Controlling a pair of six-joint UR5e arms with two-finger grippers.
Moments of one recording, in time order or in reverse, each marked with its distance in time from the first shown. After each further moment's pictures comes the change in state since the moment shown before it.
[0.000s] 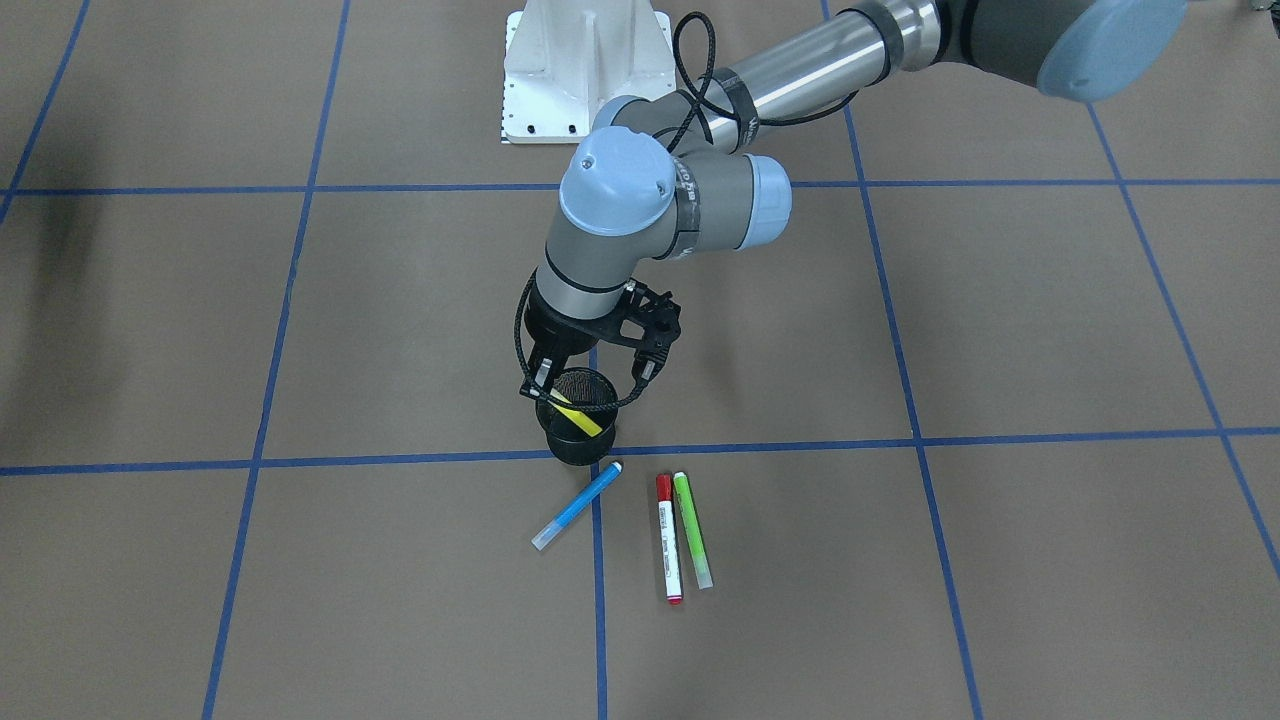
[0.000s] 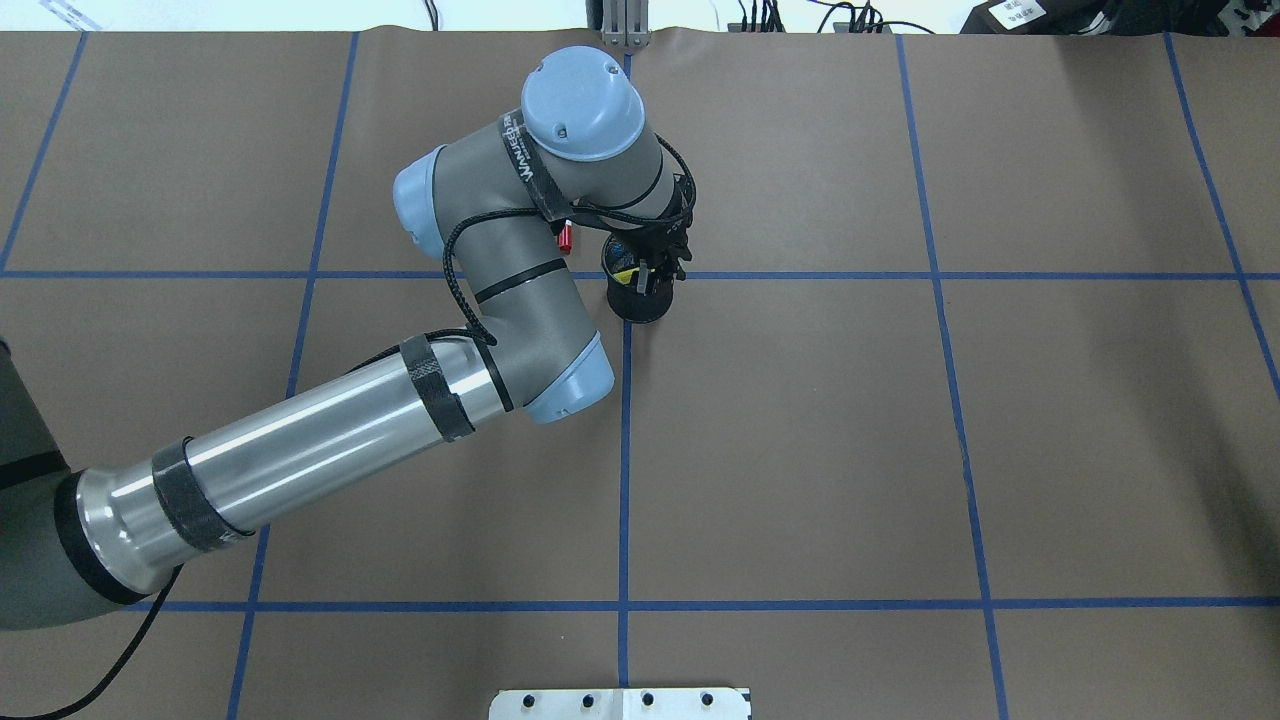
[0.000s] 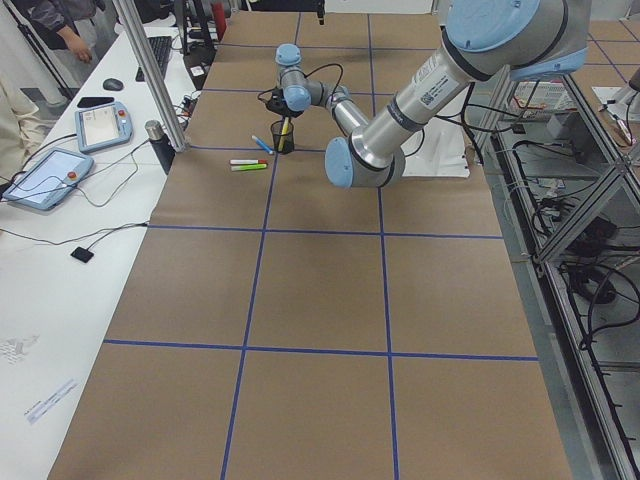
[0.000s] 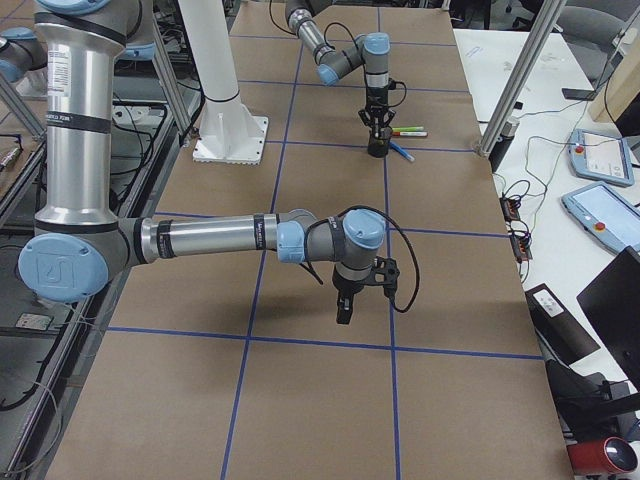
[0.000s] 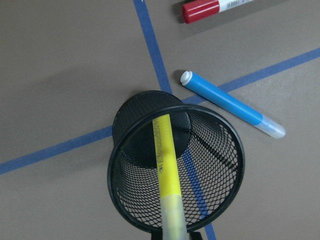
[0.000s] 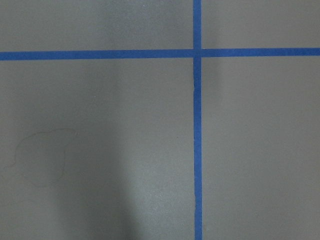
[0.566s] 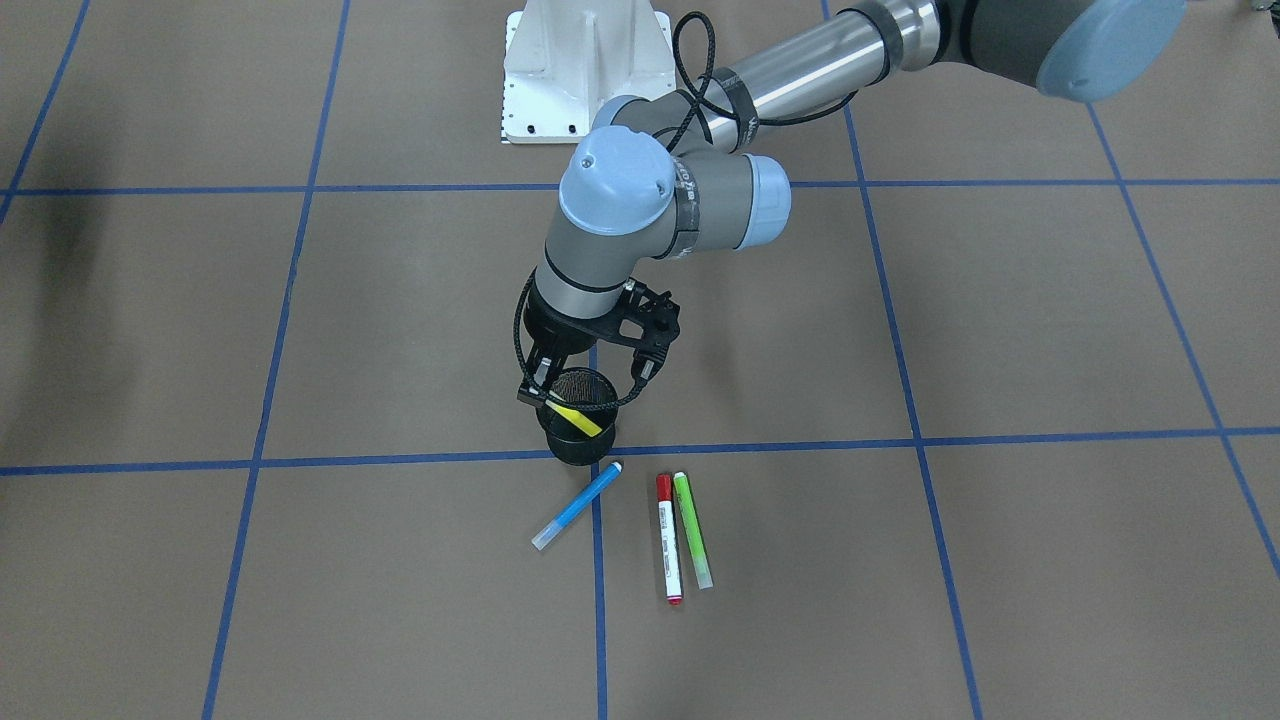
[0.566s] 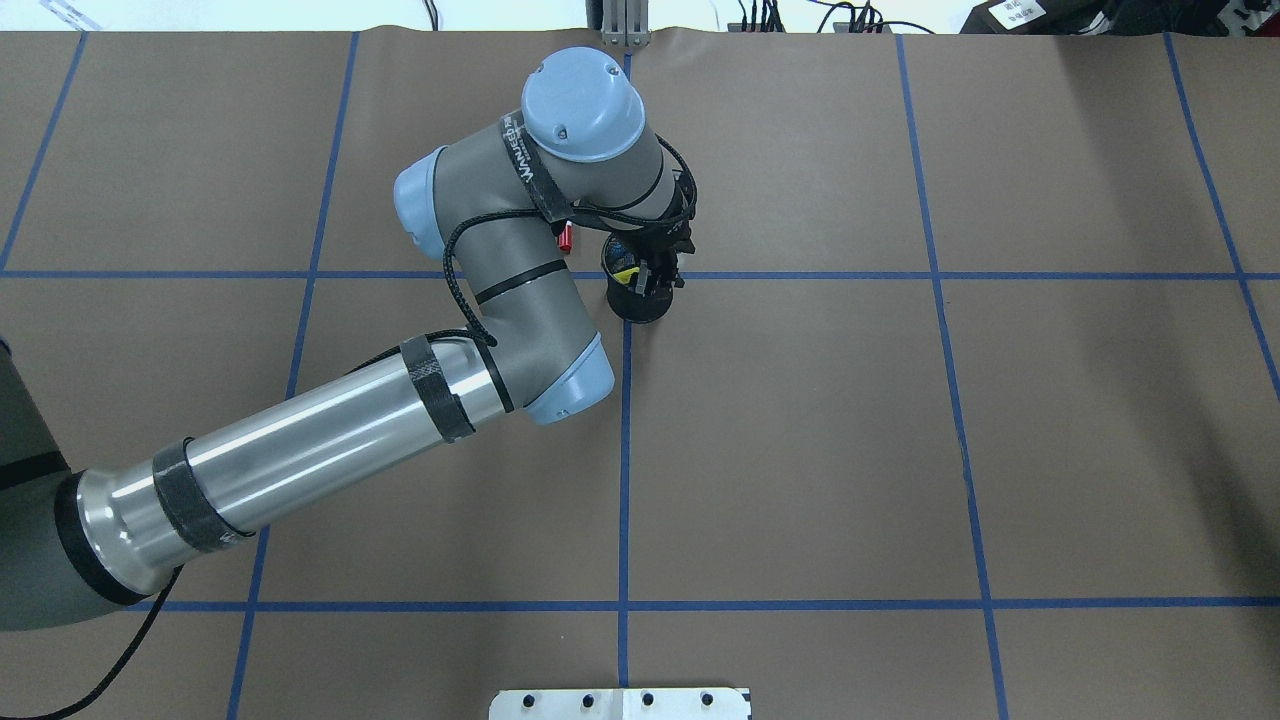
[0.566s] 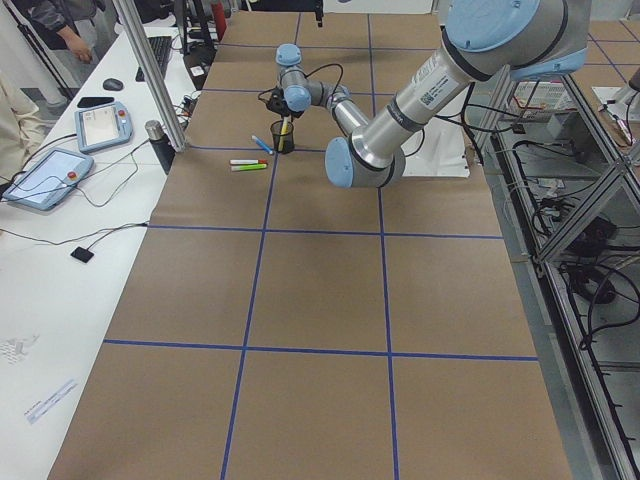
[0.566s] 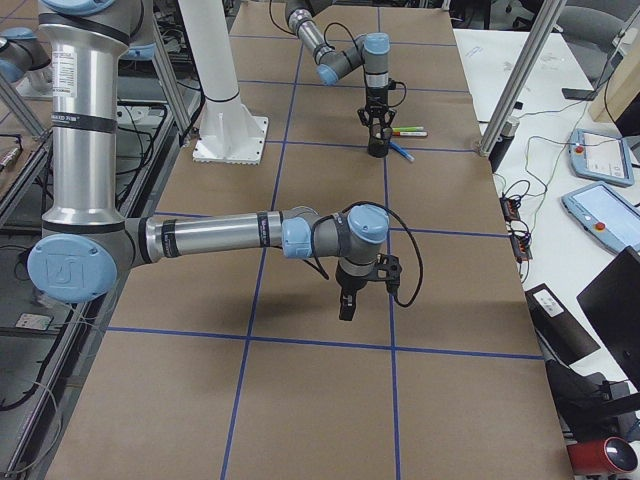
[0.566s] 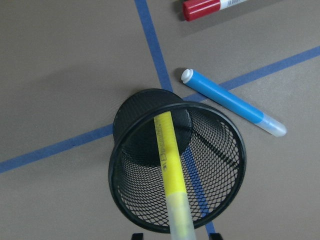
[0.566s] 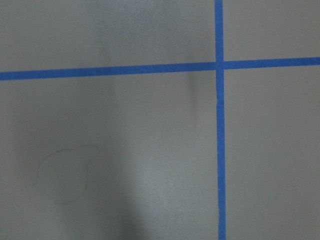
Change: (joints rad) left arm 0.002 0.000 0.000 -0.003 0.000 0.000; right arm -0.021 0.011 -0.004 -0.009 -0.032 0.013
